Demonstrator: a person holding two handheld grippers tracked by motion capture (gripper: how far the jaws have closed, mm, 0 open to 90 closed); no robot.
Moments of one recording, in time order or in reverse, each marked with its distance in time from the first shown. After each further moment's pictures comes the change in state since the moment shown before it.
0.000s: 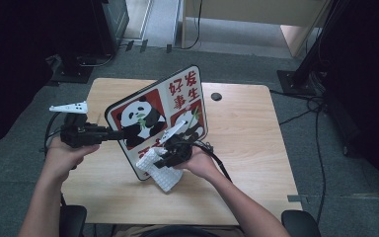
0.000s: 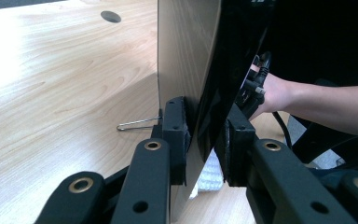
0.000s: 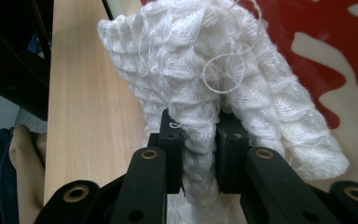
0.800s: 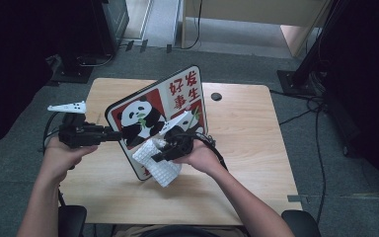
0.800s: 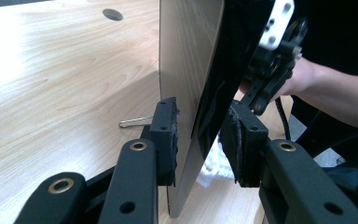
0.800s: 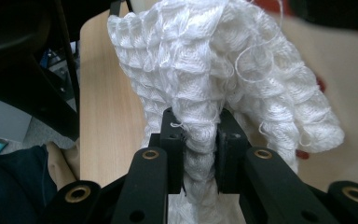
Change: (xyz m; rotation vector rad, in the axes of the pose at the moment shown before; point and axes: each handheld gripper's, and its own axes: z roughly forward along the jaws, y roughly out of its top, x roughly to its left) left arm 0.001 0.000 -0.005 0.010 0.008 -0.002; right arm 0.014 0.026 -0.034 -0.049 0.011 0.009
